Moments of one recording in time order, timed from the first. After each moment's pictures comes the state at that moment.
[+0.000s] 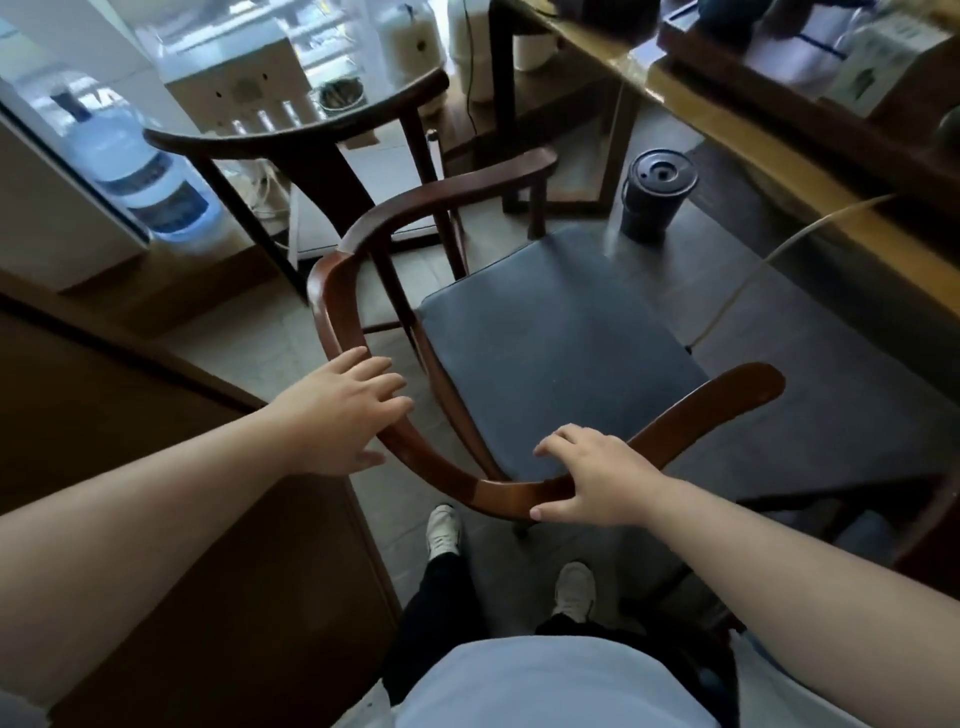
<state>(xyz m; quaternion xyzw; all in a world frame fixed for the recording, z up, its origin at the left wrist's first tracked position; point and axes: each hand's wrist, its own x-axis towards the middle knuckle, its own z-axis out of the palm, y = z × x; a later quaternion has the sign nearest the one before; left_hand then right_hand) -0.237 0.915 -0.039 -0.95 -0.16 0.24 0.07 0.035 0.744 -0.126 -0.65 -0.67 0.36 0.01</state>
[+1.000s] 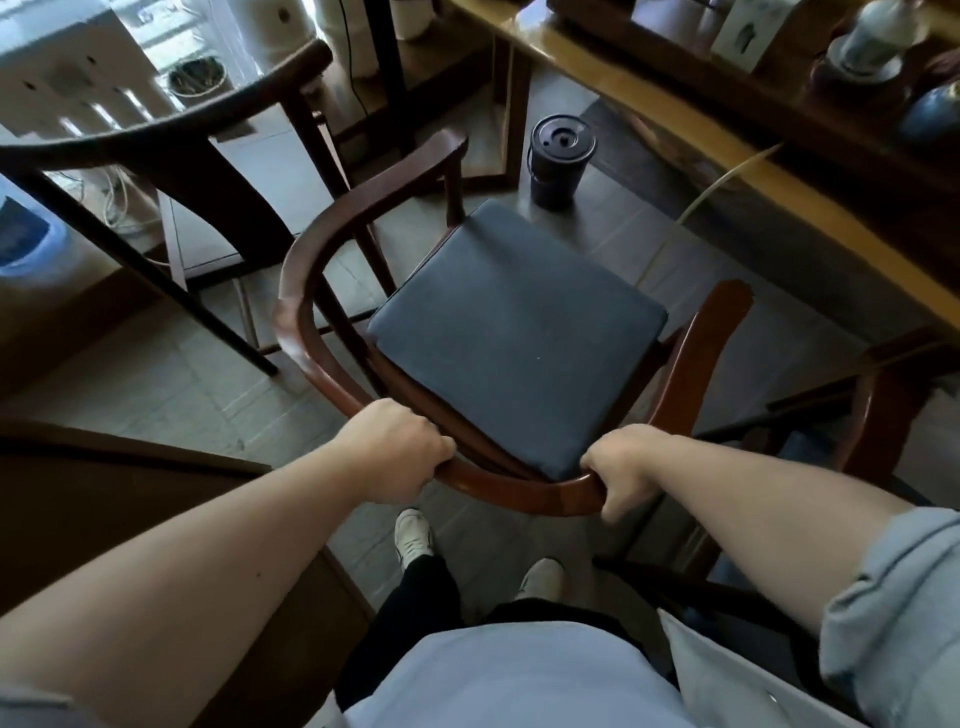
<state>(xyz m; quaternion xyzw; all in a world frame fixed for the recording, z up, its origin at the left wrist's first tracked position) -0.165 0.916 -0.102 -0.97 -0.04 0.23 -0.01 0.079 0.748 -0.161 -0.61 -0.60 0.43 -0.28</state>
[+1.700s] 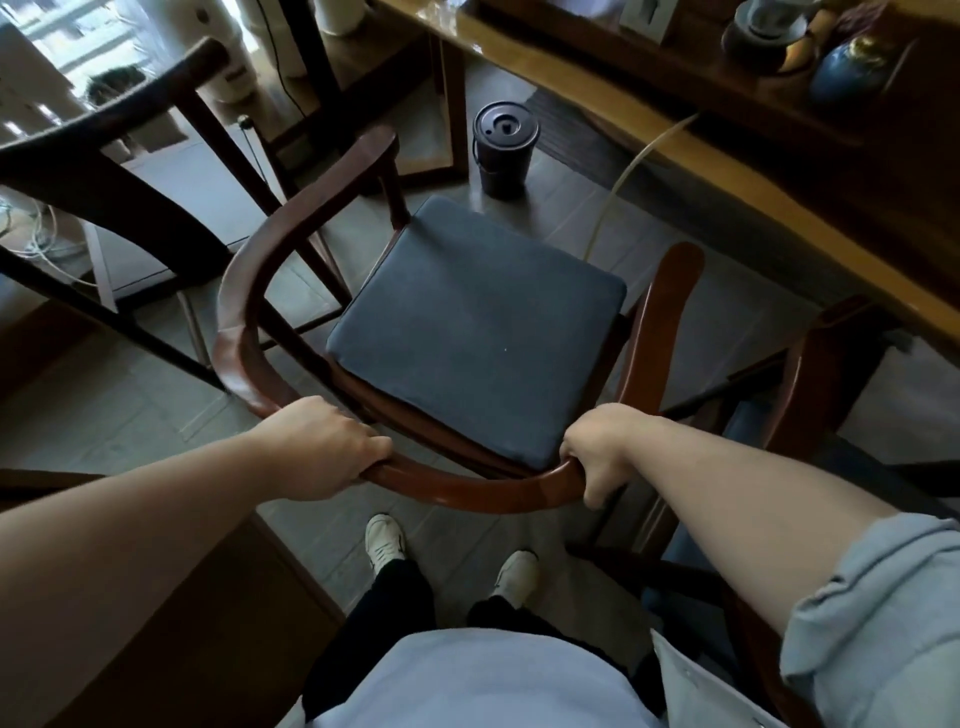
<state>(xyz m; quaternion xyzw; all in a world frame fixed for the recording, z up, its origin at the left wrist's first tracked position) -0.137 0.914 -0.101 -0.97 0.04 0.25 -0.03 0.134 0.706 -0.167 -0.61 -0.64 0.39 -0.26</state>
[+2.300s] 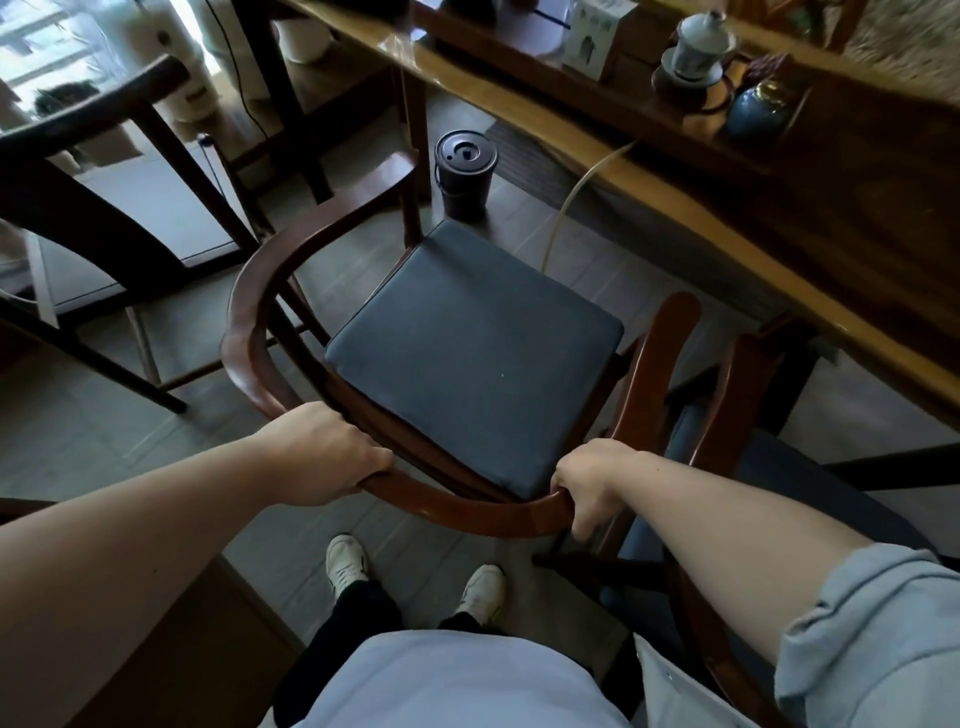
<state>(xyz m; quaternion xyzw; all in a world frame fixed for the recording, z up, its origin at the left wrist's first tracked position) -0.111 0.876 -0.098 -0.98 0.09 0.19 0.02 0.131 0.644 -0.167 -0.66 -0.57 0.43 -0.25</state>
